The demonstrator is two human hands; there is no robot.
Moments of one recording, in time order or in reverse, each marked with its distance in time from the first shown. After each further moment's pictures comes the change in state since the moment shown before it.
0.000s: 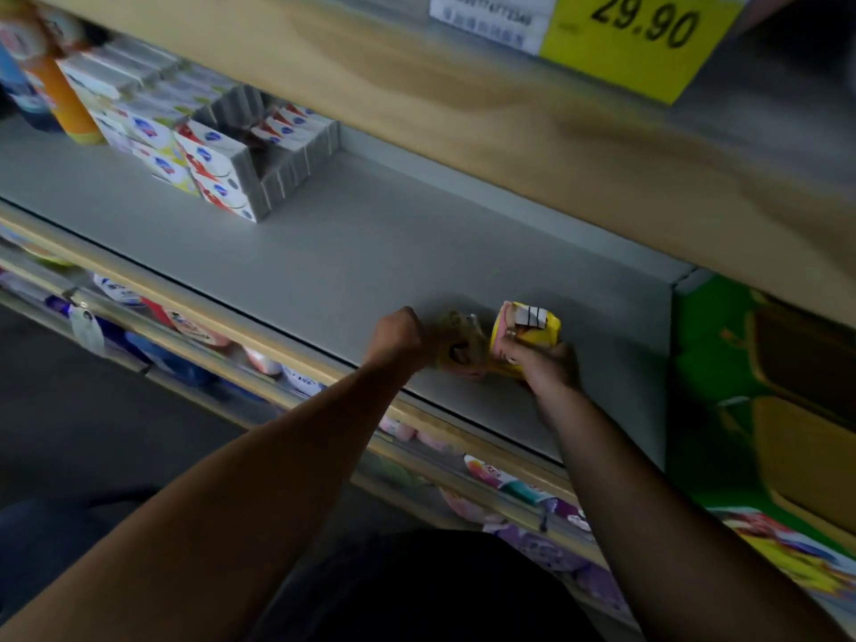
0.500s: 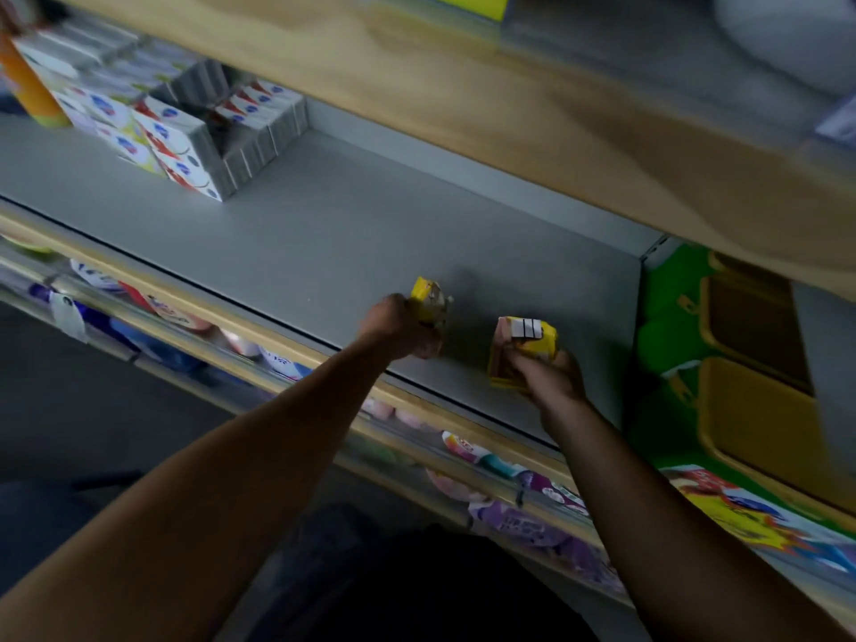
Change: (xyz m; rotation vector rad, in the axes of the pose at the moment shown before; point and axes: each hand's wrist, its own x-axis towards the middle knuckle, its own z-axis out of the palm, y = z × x) left_hand -0.026 0.025 0.028 -0.083 -0.092 -0.002; right_hand 0.008 0.051 -0.064 -0.018 -0.109 0.029
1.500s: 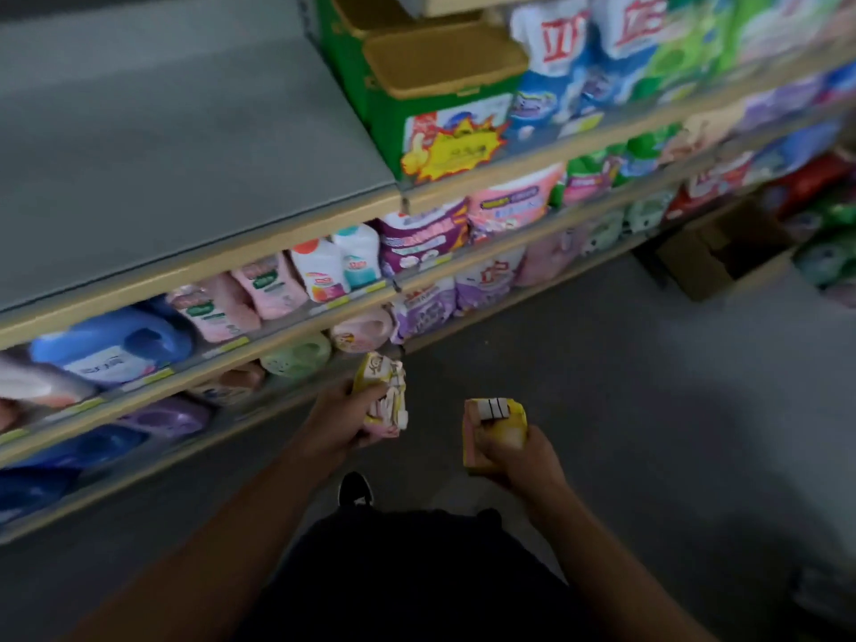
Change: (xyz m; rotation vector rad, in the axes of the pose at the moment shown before) left_hand -0.275 -0.177 0.101 -0.246 -0.788 -0.221; right_hand -0.394 0.316 -0.011 0.393 0.417 0.514
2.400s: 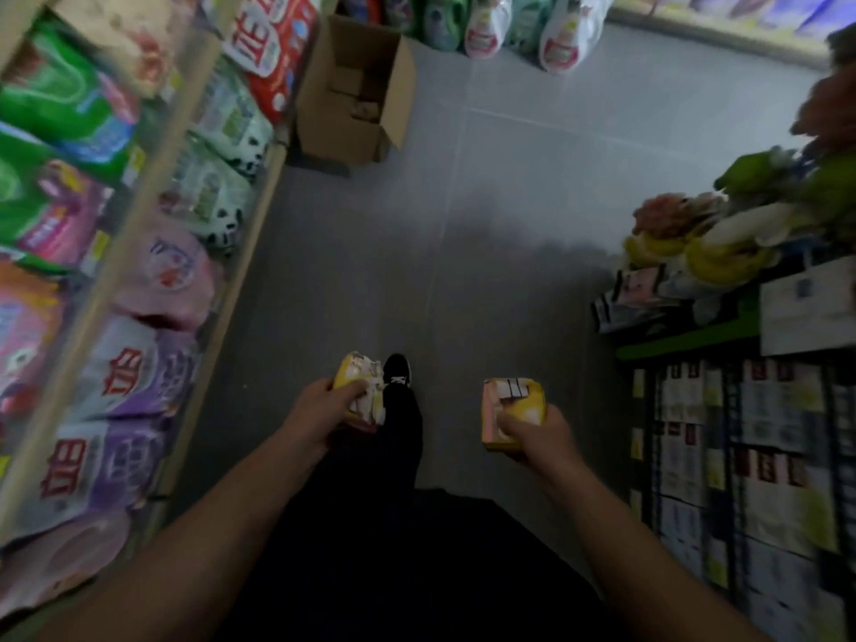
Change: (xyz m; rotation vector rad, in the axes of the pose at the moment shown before) left_hand 0.085 -0.104 0.607 0.882 -0.349 -0.149; right_hand 0.119 0.258 -0.470 0.774 0.505 0.483
